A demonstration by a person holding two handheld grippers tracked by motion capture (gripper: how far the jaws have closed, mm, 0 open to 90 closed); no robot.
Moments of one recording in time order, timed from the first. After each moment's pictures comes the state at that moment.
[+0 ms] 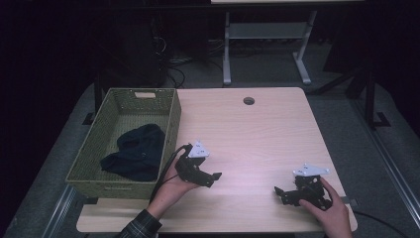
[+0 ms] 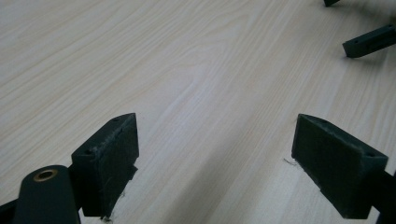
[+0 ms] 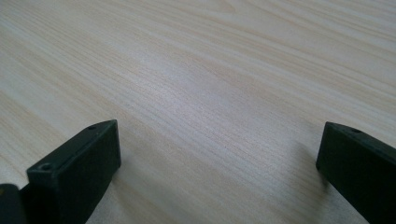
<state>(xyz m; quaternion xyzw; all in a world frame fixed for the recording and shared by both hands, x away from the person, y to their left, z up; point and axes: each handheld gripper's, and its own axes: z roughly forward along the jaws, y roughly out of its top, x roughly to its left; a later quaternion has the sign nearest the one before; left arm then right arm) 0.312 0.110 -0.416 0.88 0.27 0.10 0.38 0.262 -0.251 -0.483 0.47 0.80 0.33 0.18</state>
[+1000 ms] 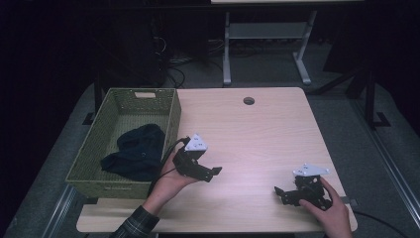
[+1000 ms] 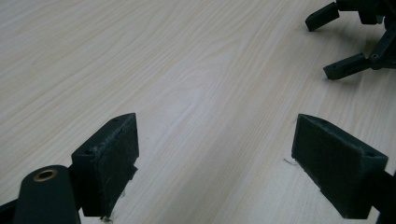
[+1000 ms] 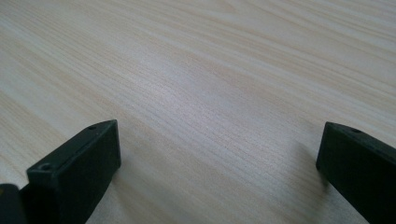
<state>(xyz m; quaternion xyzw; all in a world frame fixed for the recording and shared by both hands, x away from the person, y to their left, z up) 0.315 0.112 -0.390 0.87 0.27 0.10 0.40 0.262 -0.251 -0.483 0.47 0.80 0.33 0.18</state>
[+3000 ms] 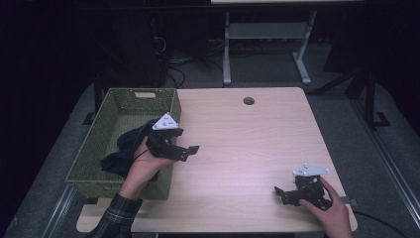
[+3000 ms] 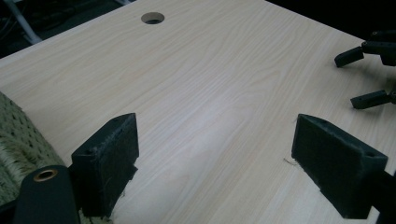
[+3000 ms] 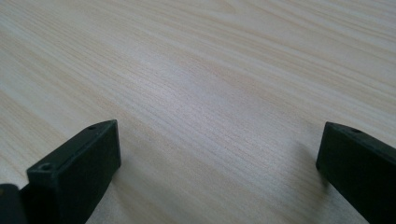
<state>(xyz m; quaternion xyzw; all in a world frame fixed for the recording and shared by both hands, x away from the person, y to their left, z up) 0.340 0.176 -0.348 0.84 0.31 0.13 0.43 0.262 -0.251 -0.483 0.47 0.80 0.33 0.18</state>
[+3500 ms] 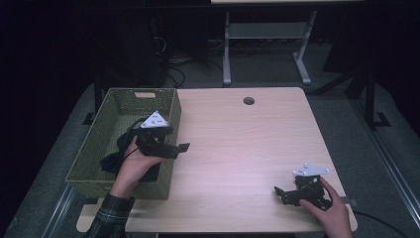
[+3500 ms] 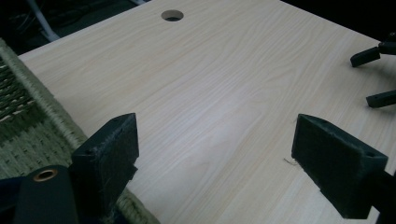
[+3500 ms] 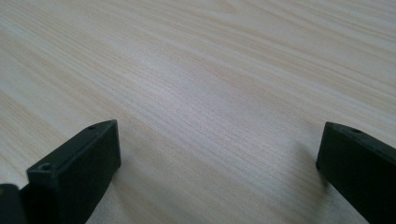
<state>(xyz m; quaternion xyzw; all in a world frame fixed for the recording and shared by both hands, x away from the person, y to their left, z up) 0.342 0.201 -0.345 0.83 0.33 0.14 0.43 0.262 -0.251 -0.483 0.46 0.80 0.33 0.18</state>
